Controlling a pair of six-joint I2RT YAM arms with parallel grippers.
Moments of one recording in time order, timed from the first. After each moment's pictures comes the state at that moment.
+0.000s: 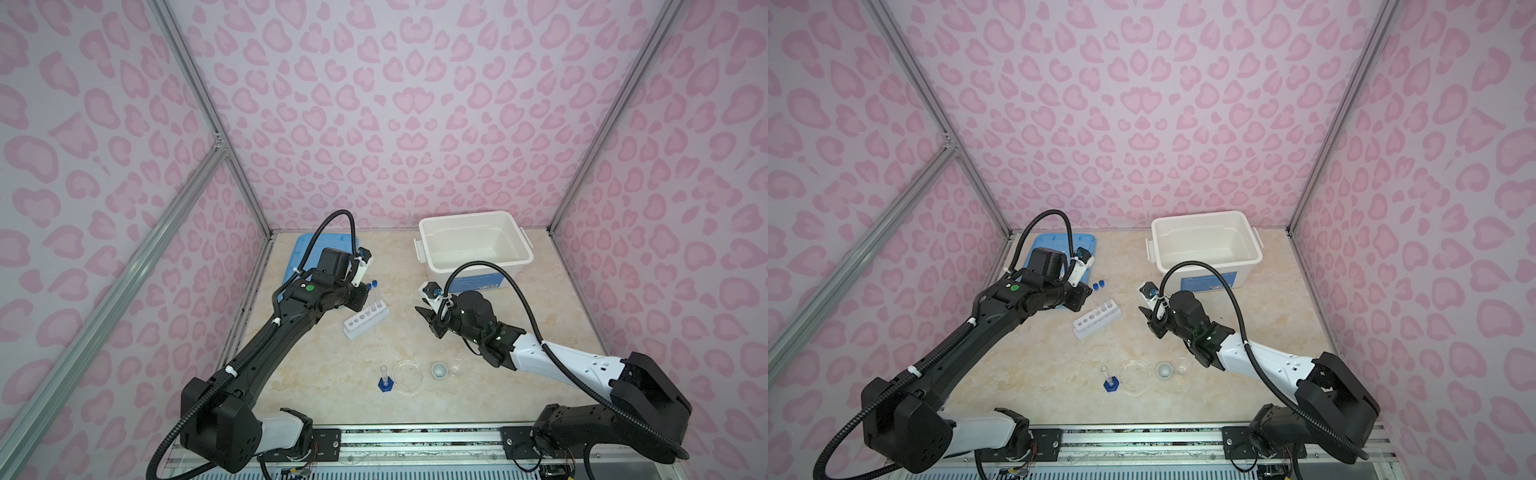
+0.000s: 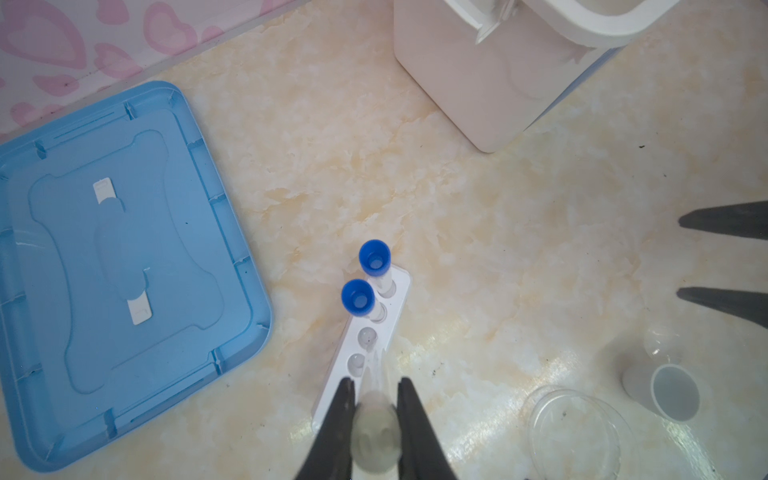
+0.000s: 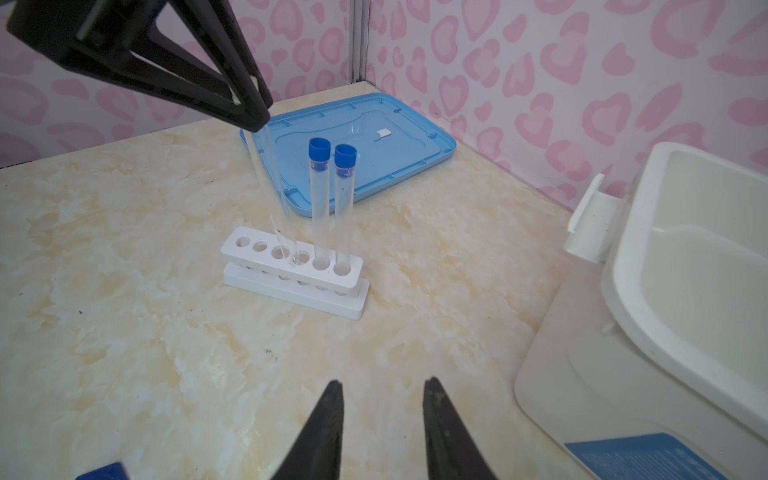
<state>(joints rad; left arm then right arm) -0.39 1.33 1.15 -0.67 0.12 0.11 0.77 1.35 0.71 0.25 -0.03 -0.12</state>
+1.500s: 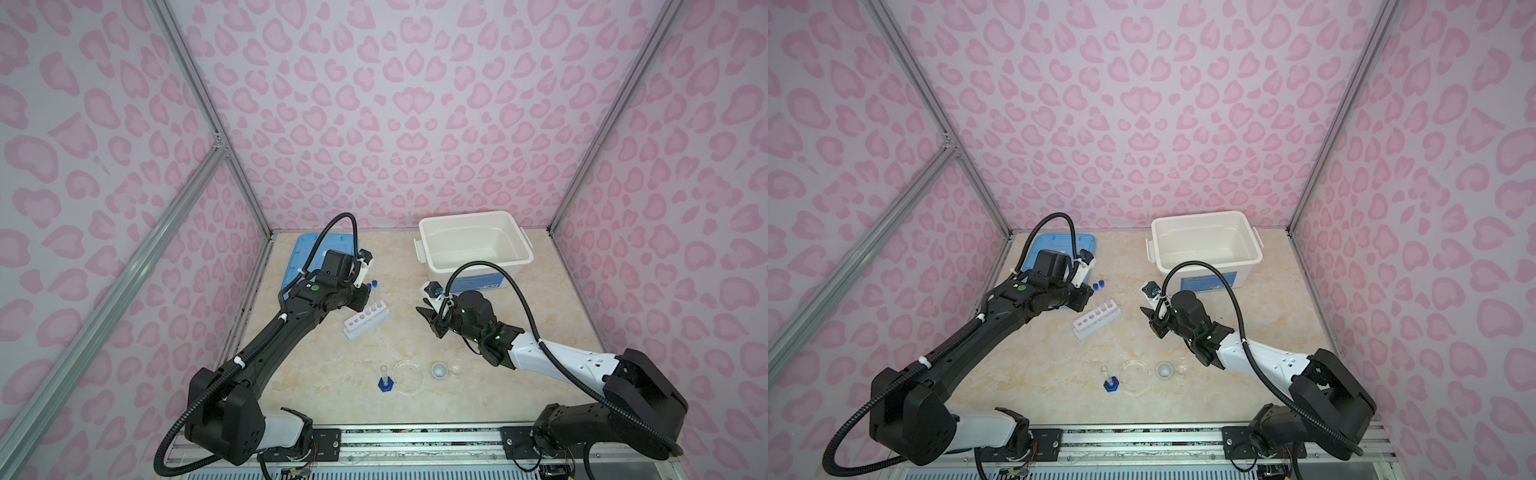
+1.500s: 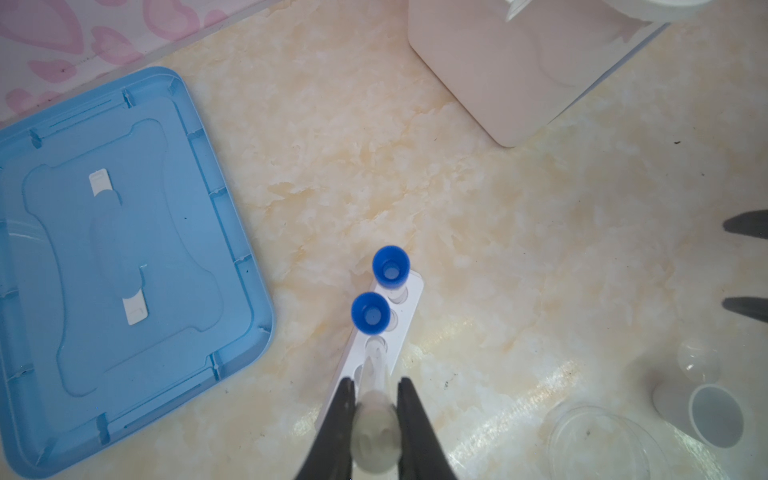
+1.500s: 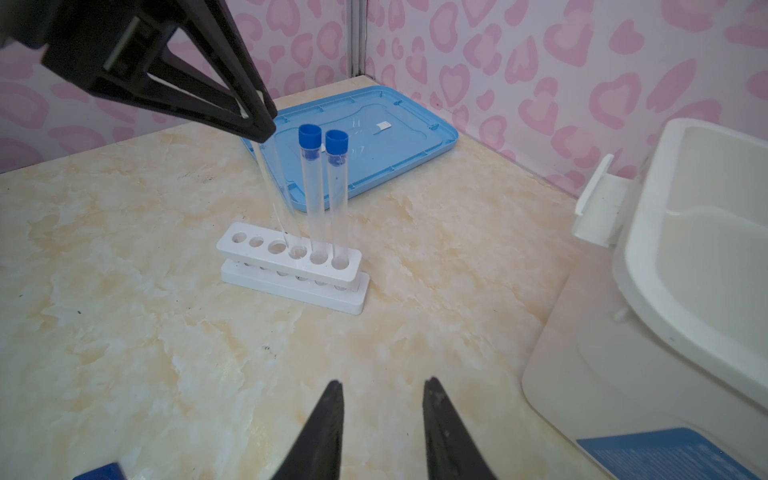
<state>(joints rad) -0.39 1.37 1.12 -0.61 0.10 0.10 0.74 1.37 0.69 0.28 -0.07 -0.10</state>
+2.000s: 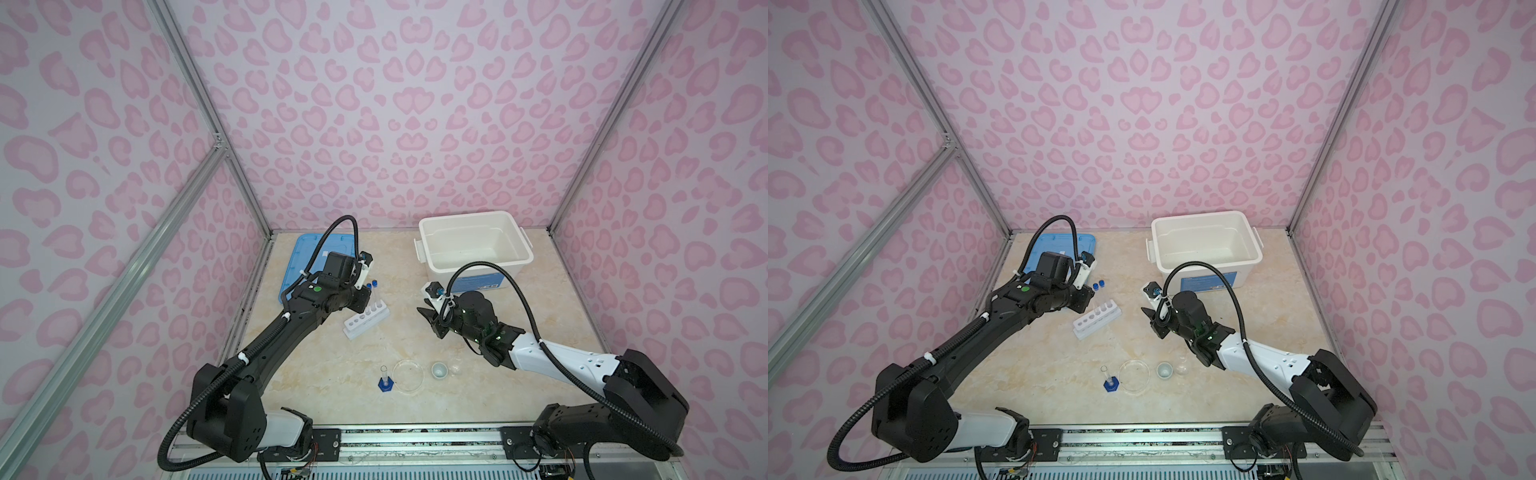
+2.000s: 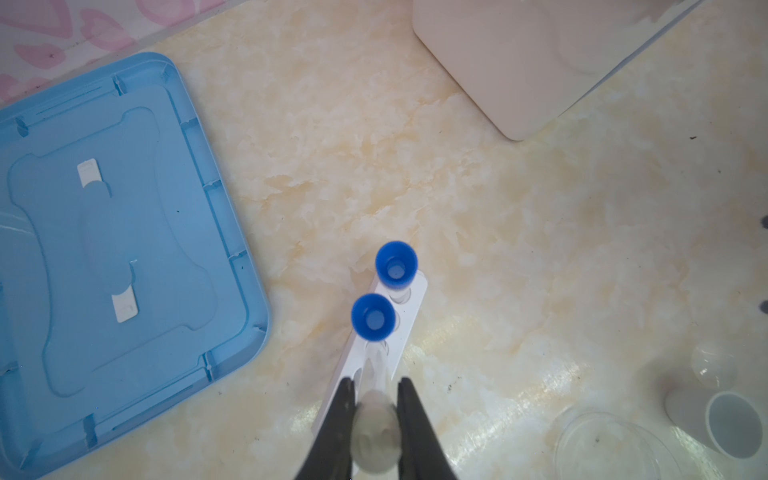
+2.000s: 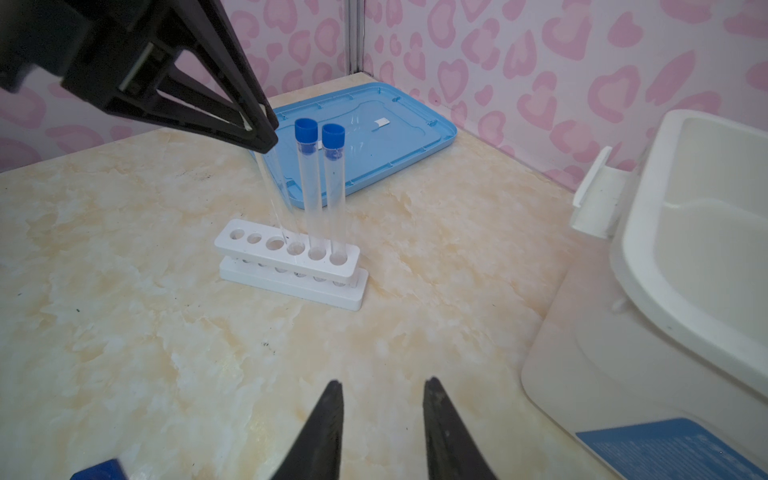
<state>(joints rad) -0.39 1.38 1.09 -0.58 0.09 0.10 0.73 1.37 0.68 0.28 -0.07 -0.10</state>
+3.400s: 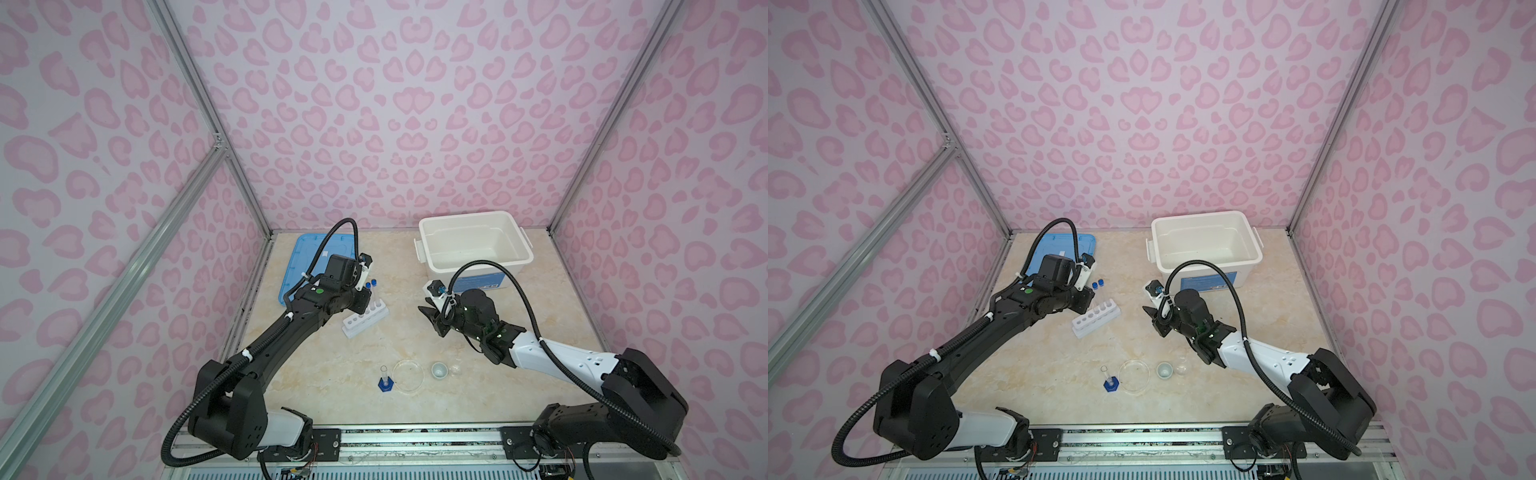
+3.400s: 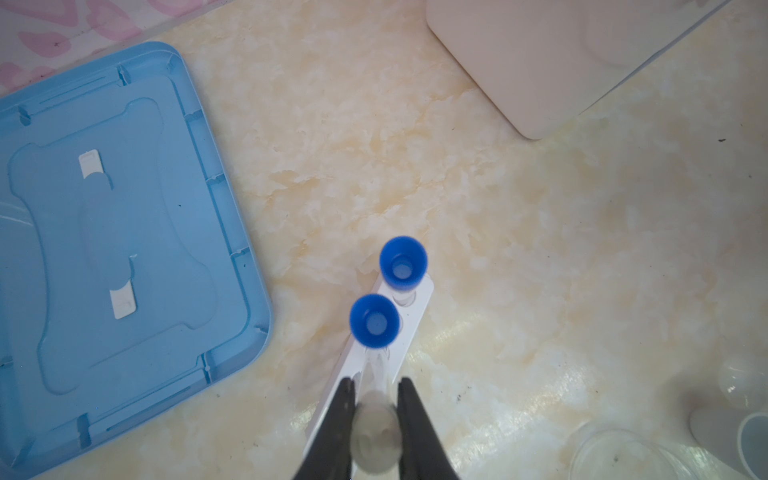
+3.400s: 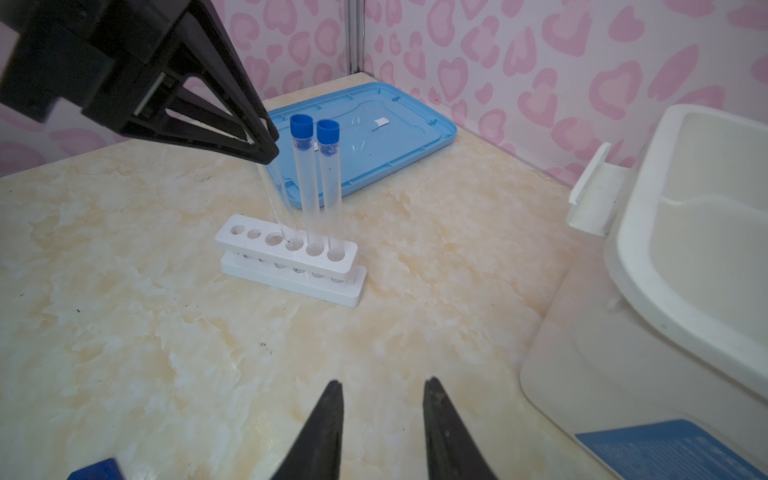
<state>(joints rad) -0.39 1.39 1.05 -0.53 0.06 0.08 0.71 1.37 0.68 0.29 -0.11 -0.10</state>
